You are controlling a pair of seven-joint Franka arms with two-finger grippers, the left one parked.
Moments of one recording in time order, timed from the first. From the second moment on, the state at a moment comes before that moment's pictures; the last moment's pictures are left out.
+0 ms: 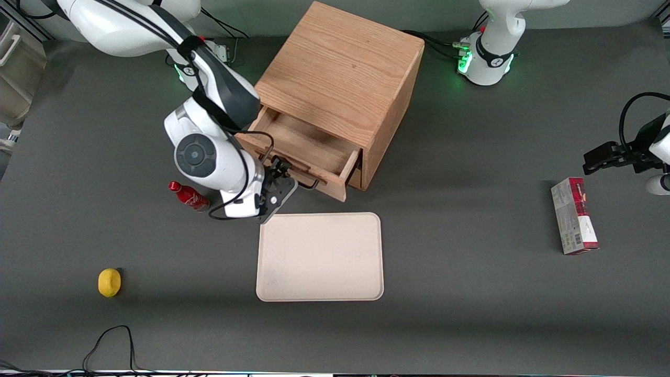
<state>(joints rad) 0.03 0.50 0.55 -1.55 -0.04 1.91 -0.25</state>
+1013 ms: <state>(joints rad) 0.02 0.57 0.40 -1.38 -0.04 1.90 -0.30</state>
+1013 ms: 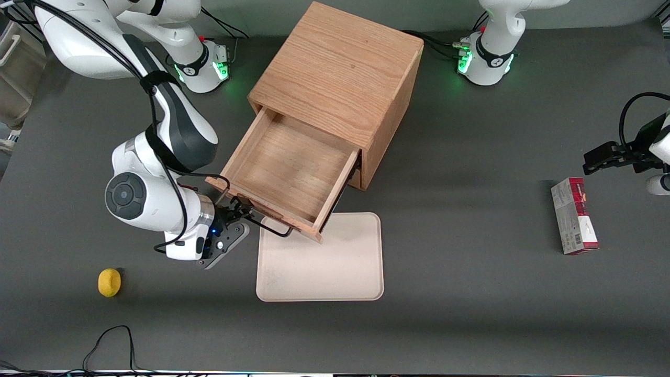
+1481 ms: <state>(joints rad) 0.02 0.38 0.23 -1.33 0.02 1.62 -0.26</state>
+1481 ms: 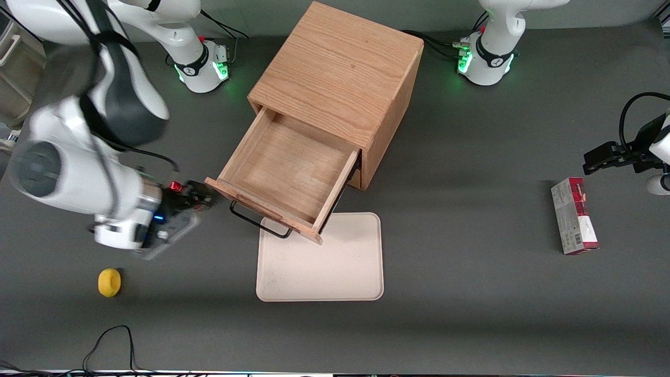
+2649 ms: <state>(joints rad) 0.00 -0.28 -0.04 -1.94 0.03 1.62 0.30</state>
